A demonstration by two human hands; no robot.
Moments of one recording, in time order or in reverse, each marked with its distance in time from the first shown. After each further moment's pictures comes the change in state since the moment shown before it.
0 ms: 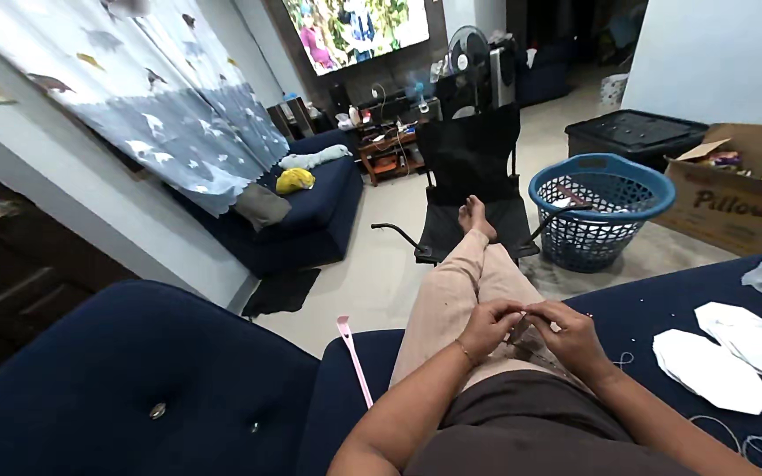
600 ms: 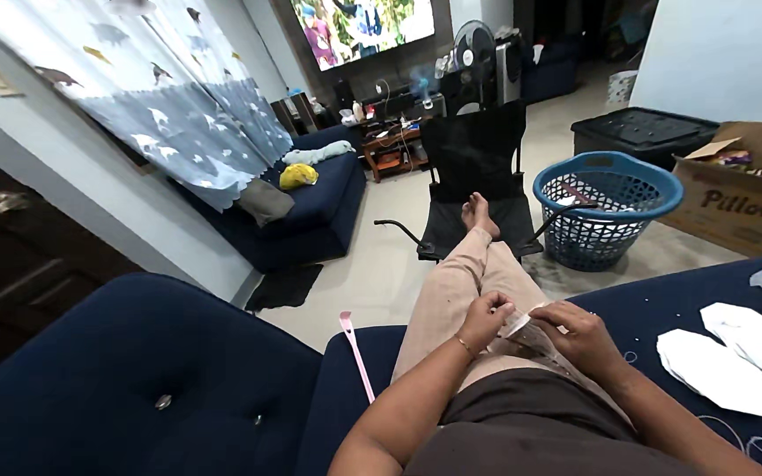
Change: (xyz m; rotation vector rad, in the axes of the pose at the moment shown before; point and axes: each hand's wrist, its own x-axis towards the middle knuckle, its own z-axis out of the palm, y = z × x) left_hand 0.004 -0.001 -0.005 -0.013 0.067 -0.181; right_hand 0.004 -0.007 -0.019 -0.024 -0.107 -0.076
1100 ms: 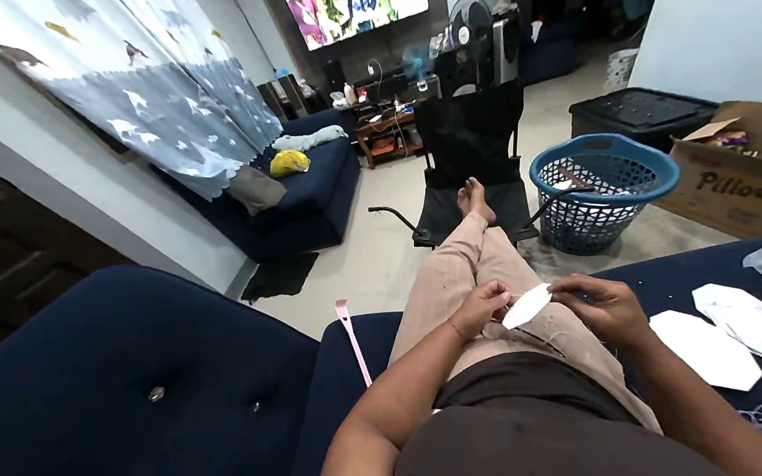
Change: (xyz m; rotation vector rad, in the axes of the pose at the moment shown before) left_hand -0.003 0.001 0.000 -0.325 -0.171 -0.141; right_hand 0.013 0.007 -0.039 0.440 0.007 0.115
